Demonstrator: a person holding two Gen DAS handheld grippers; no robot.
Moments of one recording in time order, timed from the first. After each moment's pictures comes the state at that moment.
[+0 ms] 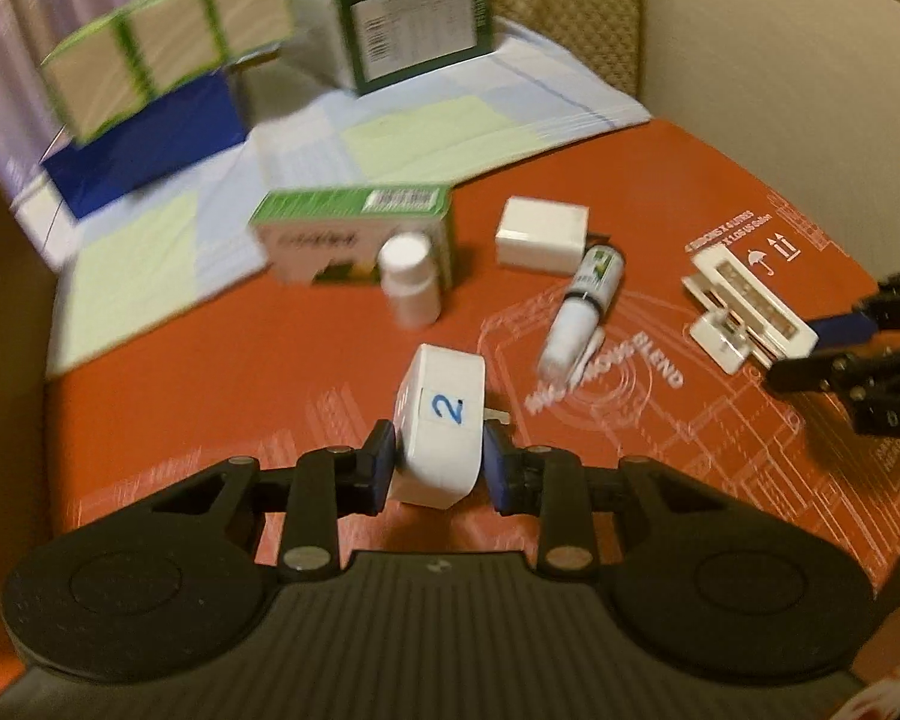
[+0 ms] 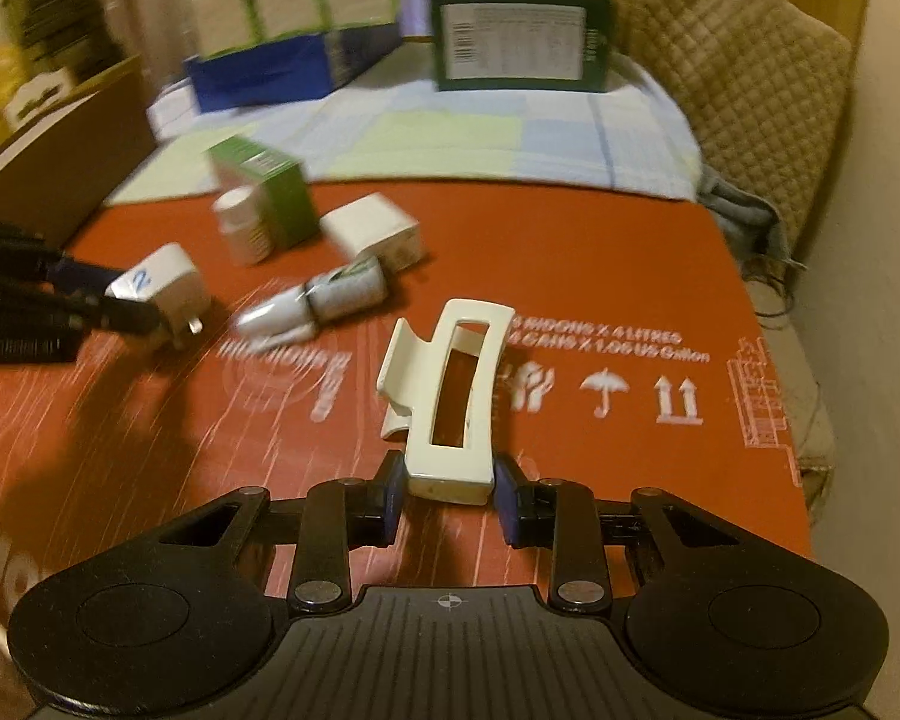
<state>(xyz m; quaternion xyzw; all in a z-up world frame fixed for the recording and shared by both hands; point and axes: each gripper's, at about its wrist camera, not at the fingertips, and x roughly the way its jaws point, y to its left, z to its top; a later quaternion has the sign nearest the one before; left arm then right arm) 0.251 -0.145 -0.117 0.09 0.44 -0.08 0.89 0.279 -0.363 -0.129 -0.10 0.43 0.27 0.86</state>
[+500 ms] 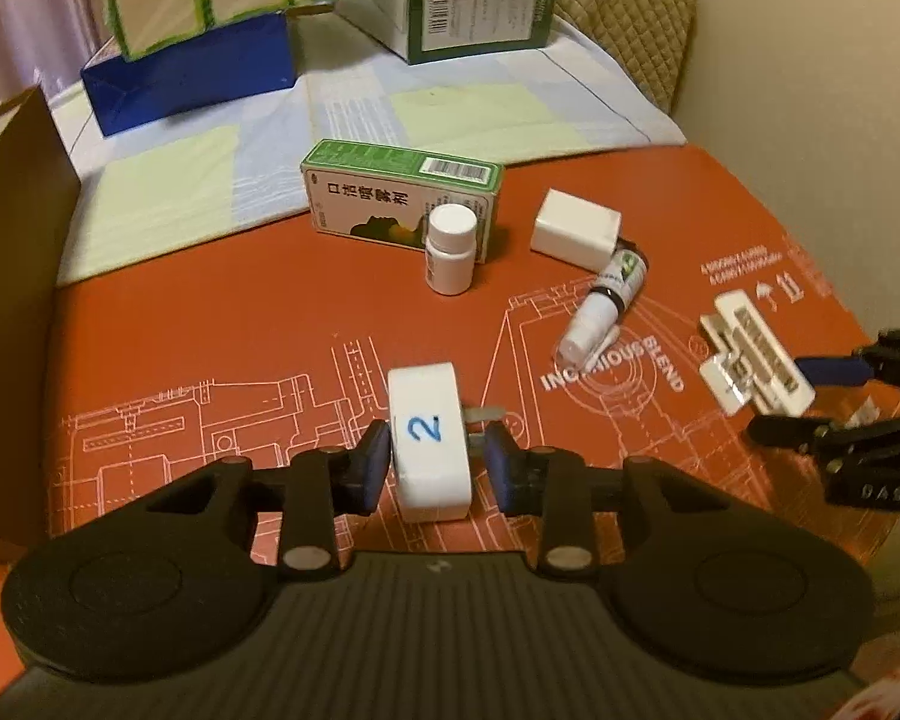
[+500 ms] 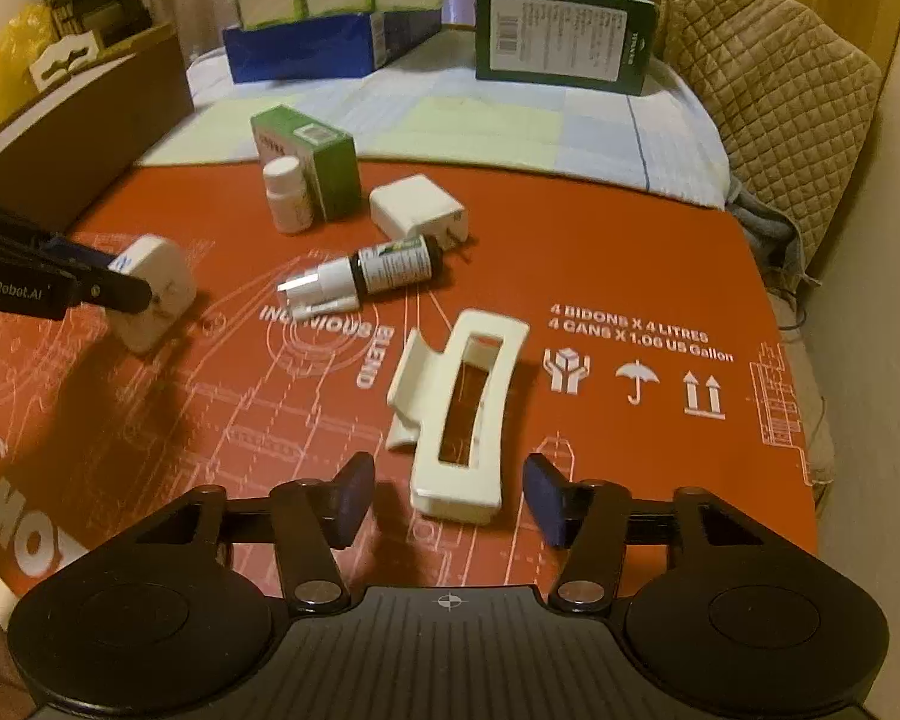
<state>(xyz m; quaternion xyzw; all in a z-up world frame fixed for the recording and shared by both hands) 0.250 -0.123 -0.112 0.01 0.47 -0.06 0.88 0.267 -0.349 -0.127 -0.12 0.44 0.28 0.85</state>
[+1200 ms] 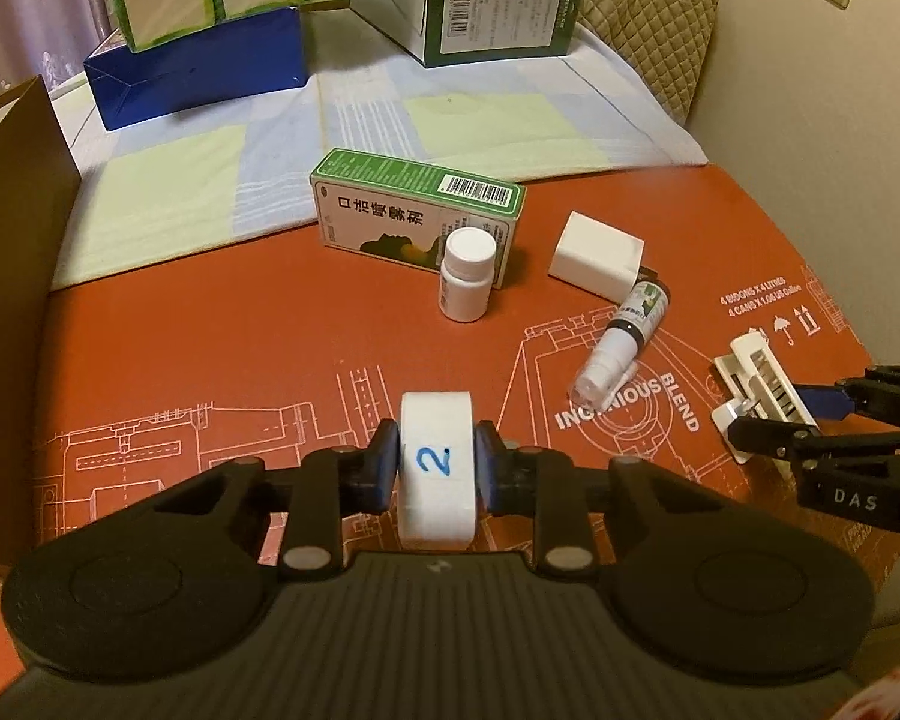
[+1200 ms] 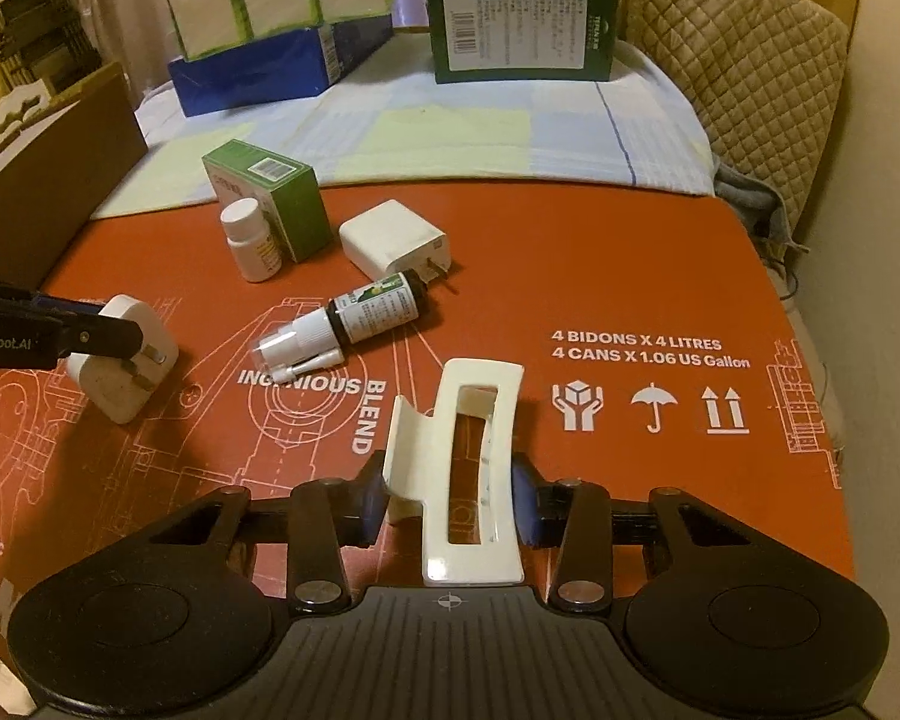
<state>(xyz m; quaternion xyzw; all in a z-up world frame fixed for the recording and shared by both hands) 0.269 -0.120 -0.114 0.00 0.47 -0.06 0.88 0.289 -0.333 -0.128 -0.07 0.45 0.24 0.86</state>
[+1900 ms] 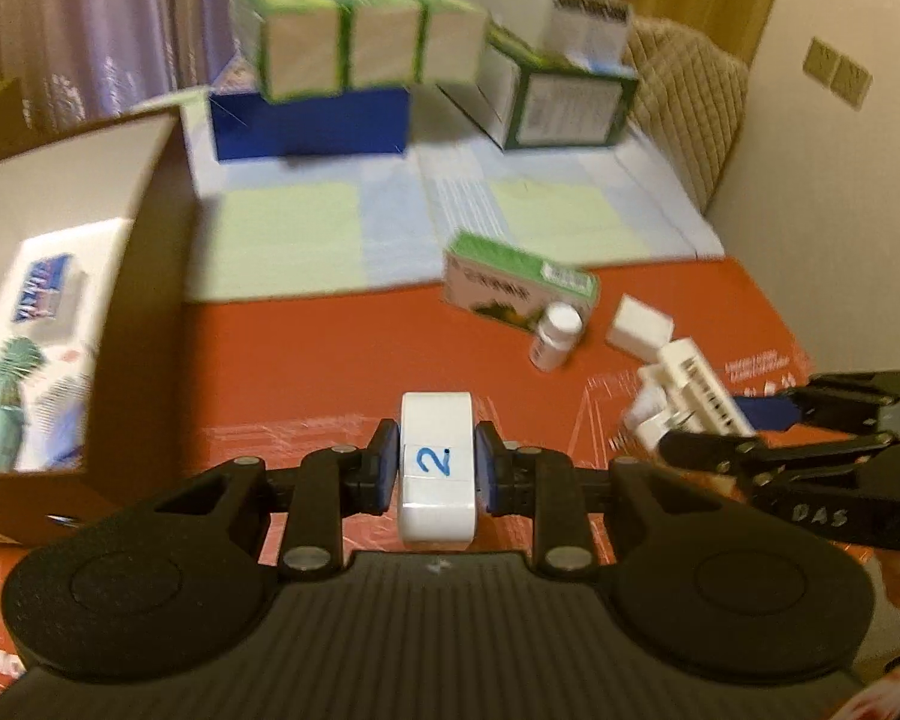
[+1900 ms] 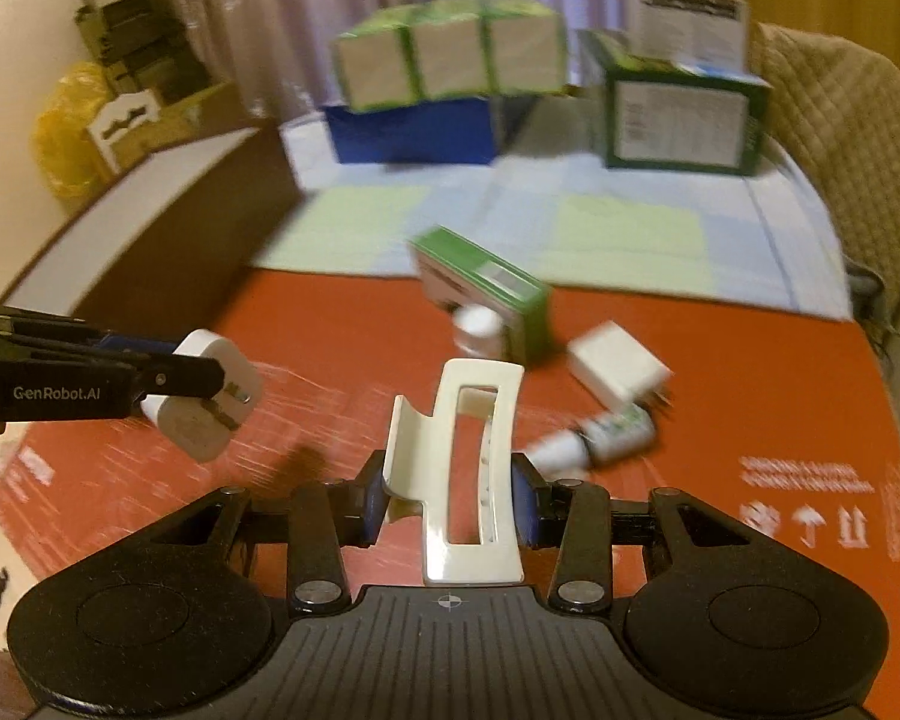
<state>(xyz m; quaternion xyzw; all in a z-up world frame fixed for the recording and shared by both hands) 0.219 -0.038 -0.041 -0.05 0.42 -0.02 0.91 0.264 -0.238 -0.061 -0.07 0.42 0.34 0.84</state>
